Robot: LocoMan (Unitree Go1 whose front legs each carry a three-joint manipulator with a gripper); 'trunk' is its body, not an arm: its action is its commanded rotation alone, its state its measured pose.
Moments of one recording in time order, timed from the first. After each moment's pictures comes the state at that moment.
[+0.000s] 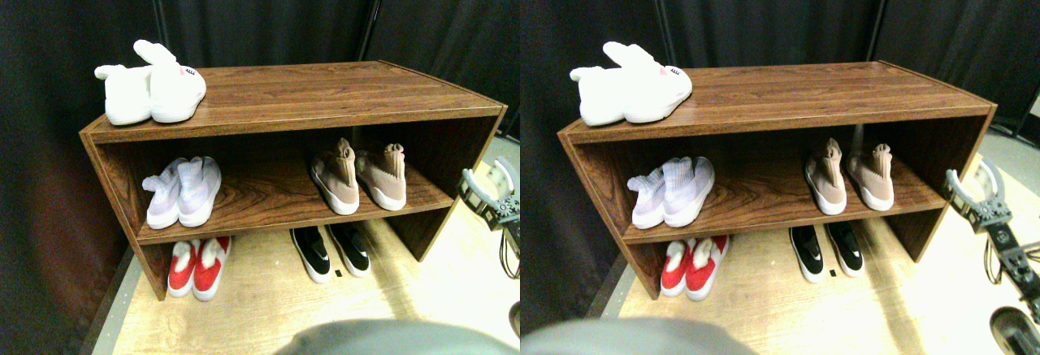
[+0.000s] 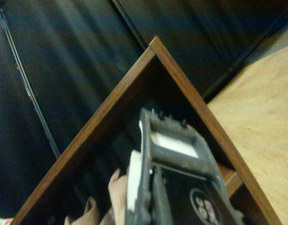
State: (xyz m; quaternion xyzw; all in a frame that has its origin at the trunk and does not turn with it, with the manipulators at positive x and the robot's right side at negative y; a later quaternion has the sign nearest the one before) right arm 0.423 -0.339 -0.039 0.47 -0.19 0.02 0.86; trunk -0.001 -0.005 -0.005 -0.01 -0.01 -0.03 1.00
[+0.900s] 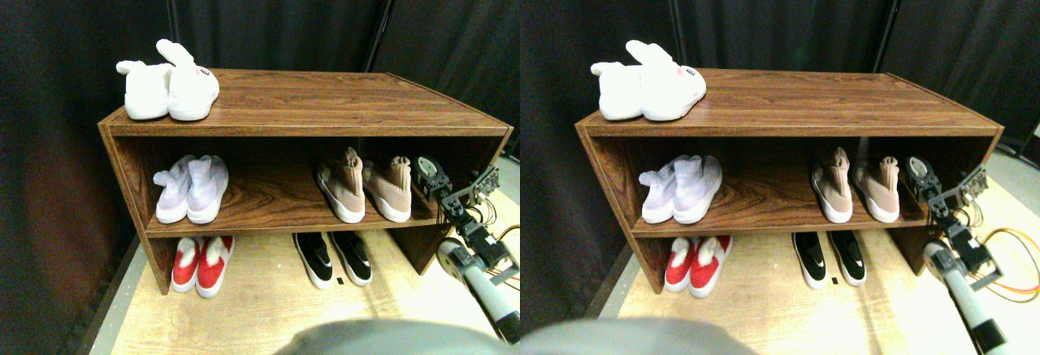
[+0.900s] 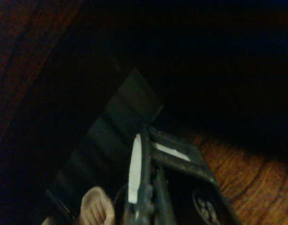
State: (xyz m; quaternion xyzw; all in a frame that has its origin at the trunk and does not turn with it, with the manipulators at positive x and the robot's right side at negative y) right arm 0.516 -0.328 -0.069 0.53 -0.10 -0.05 0.84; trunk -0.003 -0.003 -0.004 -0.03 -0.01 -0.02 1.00
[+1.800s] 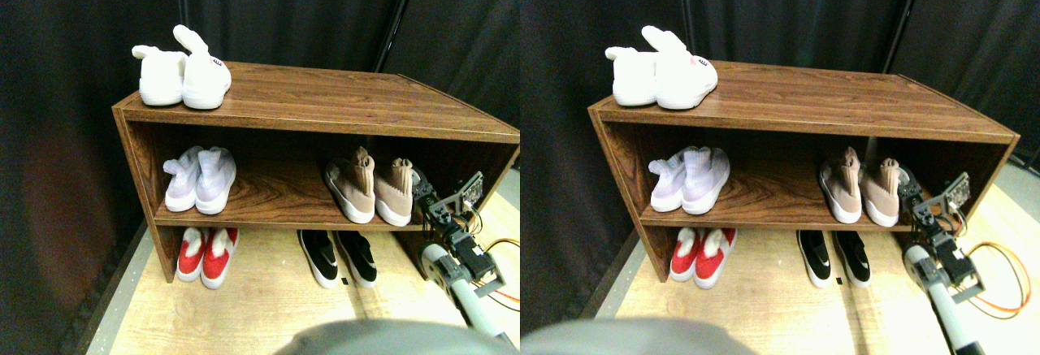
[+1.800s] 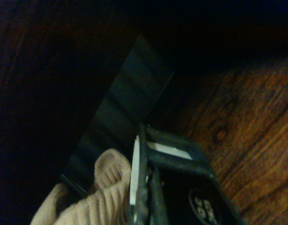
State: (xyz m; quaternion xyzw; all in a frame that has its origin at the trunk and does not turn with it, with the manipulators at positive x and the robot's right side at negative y) right arm 0.517 -0.273 -0.079 0.54 -0.05 -0.03 0.84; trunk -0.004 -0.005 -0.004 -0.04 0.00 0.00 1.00
